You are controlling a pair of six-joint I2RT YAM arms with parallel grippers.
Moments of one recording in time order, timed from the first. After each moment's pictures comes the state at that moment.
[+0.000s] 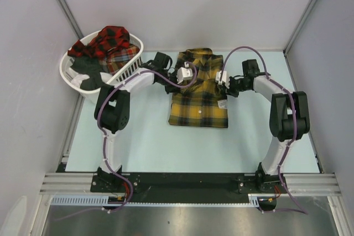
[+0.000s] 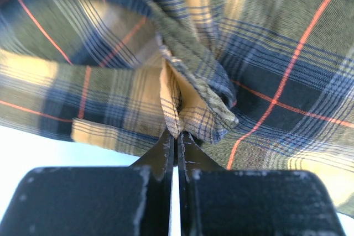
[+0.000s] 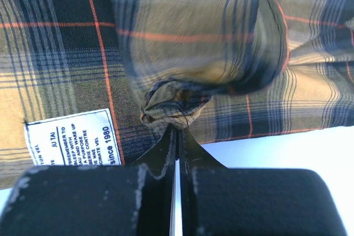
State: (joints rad) left arm -0.42 2.10 1.66 -0.58 0.63 0.86; right arm 0.11 1.86 1.29 -0.48 -0.77 -1.26
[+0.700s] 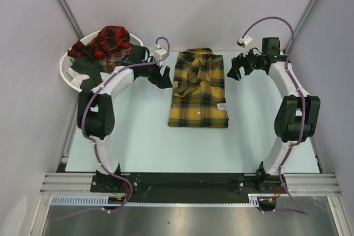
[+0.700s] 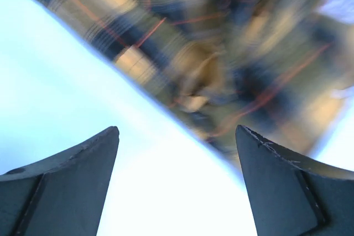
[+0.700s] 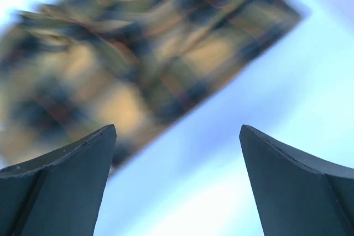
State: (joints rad) left arm -0.27 2.00 1.62 -0.51 0.62 0.37; right arm 0.00 1.89 1.63 -0.51 -0.69 -0.62
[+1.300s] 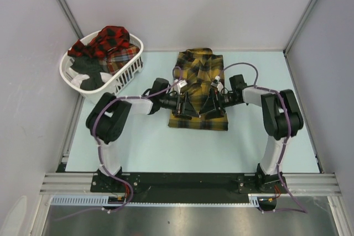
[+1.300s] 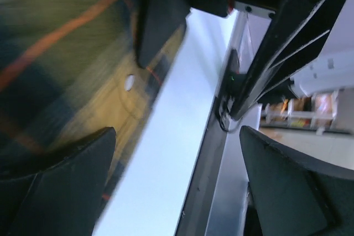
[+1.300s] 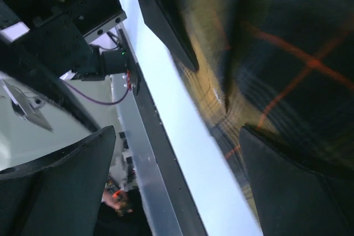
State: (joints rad) left arm -0.51 1.89 1.04 0.19 1.01 -0.59; right arm 0.23 1.87 1.10 -0.37 -1.14 0.21
